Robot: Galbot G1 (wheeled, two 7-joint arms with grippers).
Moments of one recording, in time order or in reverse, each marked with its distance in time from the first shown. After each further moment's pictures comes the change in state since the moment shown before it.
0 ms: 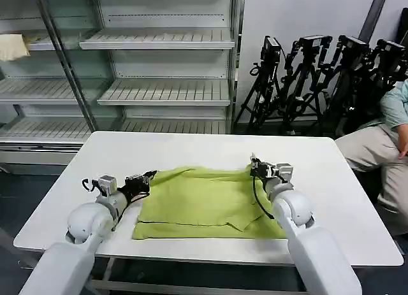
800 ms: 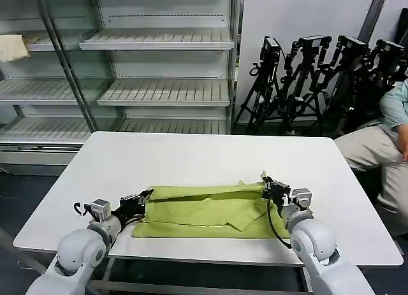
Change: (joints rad) left arm 0.194 0.017 -0.075 -0.134 0.039 -0.006 -0.002; right arm -0.182 -0.089 0.061 0.151 0.002 0.004 -0.009
